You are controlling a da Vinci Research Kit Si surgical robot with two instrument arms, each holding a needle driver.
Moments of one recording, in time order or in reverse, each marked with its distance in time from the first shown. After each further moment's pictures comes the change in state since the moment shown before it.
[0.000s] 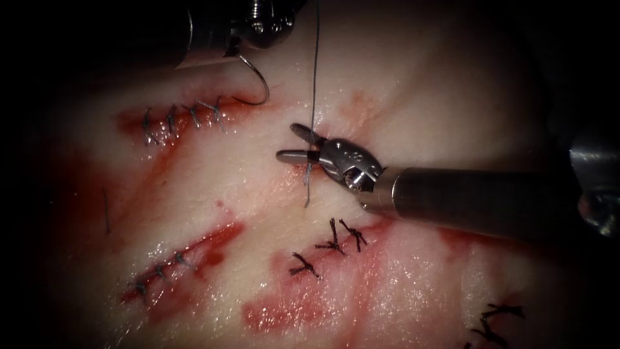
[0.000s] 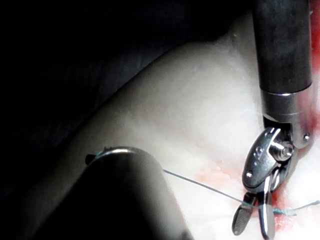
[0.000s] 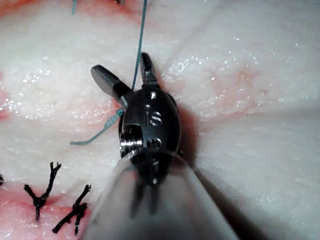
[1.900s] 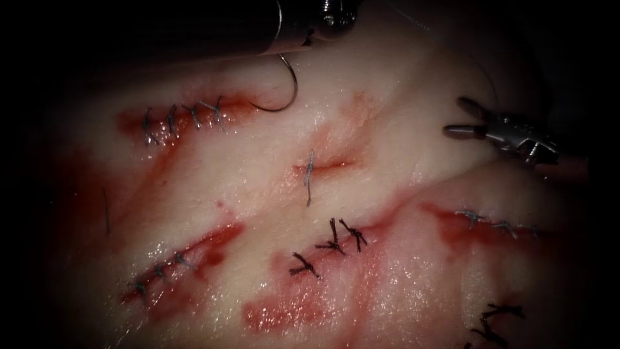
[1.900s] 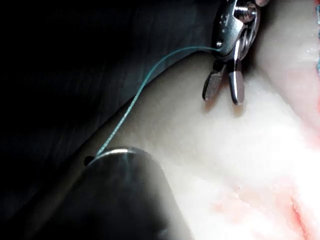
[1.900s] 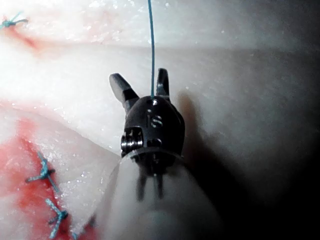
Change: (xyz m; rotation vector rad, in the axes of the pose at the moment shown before) right arm 0.011 0.010 -0.026 -0.383 -0.021 -0.338; left arm 0.004 0.004 0.010 -0.012 0.014 0.046
